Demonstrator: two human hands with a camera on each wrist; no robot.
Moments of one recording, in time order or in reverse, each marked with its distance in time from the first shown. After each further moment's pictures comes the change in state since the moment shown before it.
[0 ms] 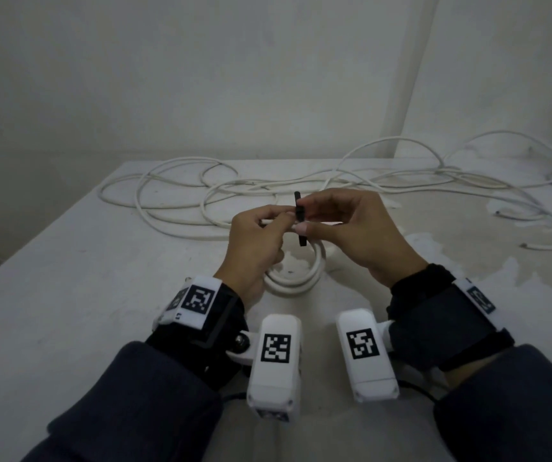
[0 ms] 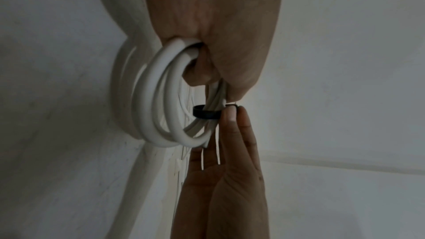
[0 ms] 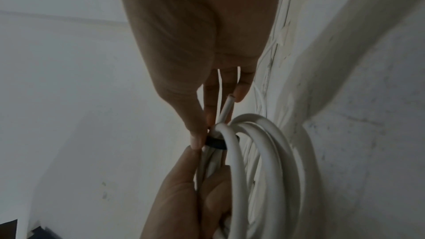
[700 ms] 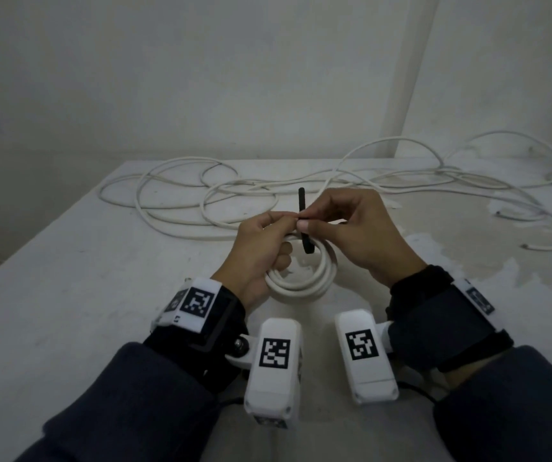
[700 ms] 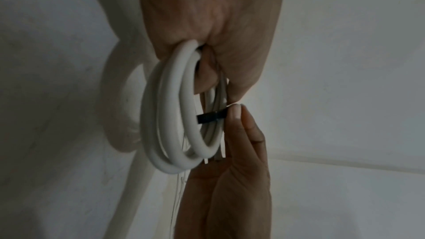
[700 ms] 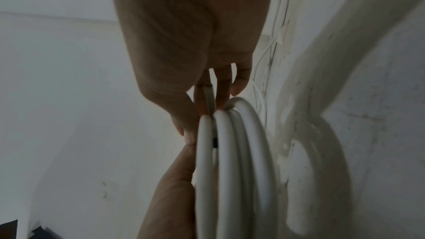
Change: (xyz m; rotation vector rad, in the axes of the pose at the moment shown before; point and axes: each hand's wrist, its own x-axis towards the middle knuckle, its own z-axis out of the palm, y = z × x) left_hand 0.000 0.001 0.003 -0.176 -0.082 -0.167; right_hand 0.001 0.000 0.001 -0.082 -0.014 -0.098
